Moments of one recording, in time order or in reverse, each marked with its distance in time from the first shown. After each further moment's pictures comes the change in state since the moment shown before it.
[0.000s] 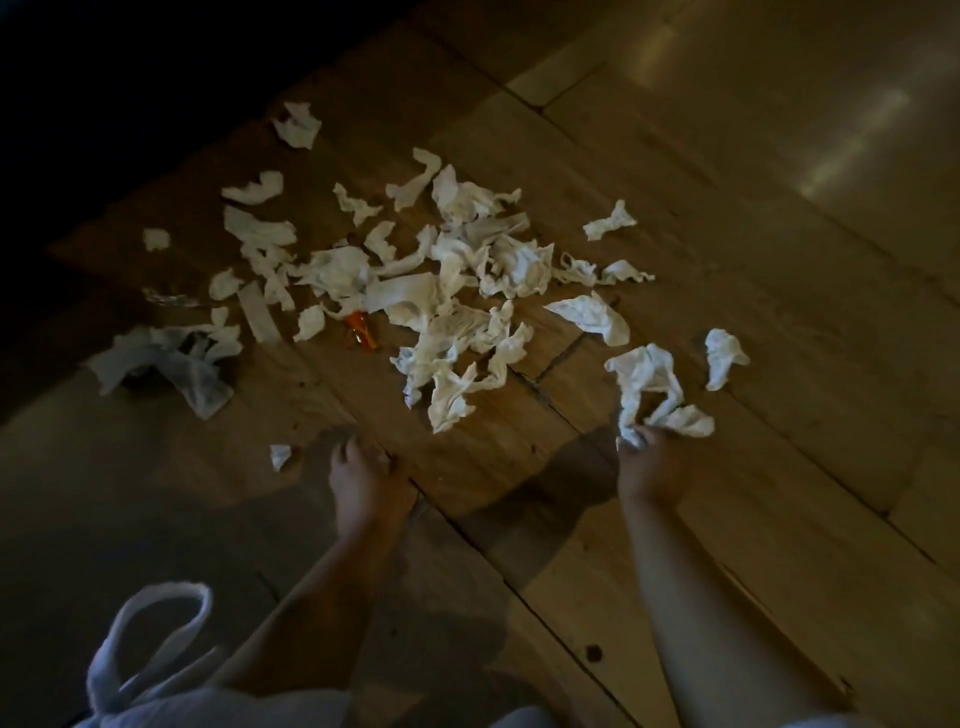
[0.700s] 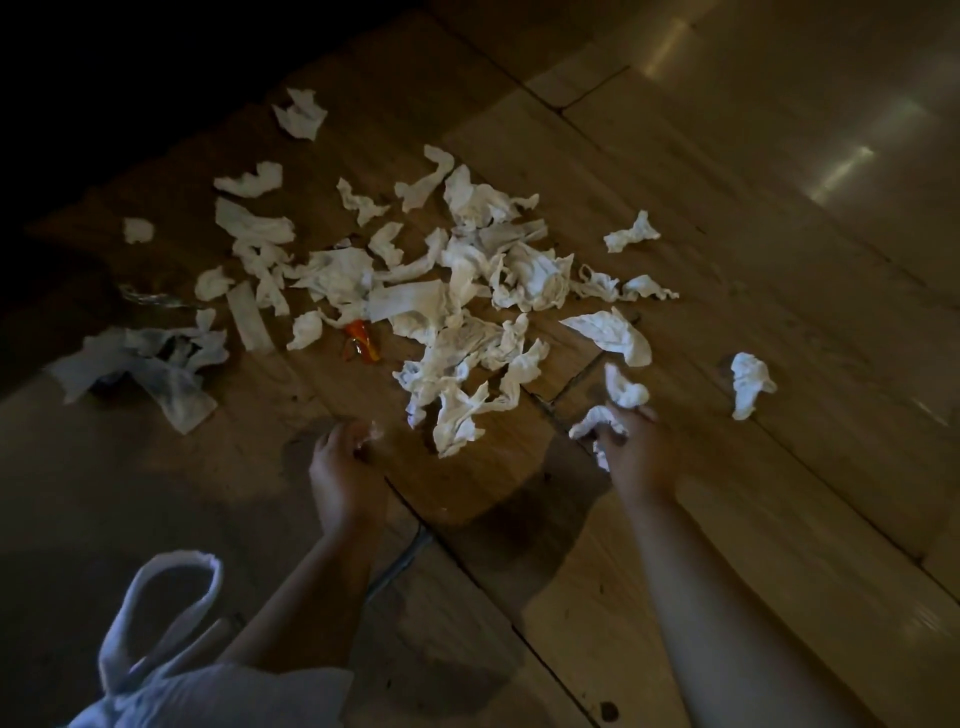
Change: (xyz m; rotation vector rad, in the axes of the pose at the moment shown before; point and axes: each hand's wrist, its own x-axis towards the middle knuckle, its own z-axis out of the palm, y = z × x) left_hand 0.048 -0.007 0.007 -0.214 0.179 0.151; right_hand 0.028 -0.032 0.022 -0.147 -0.125 -0.342
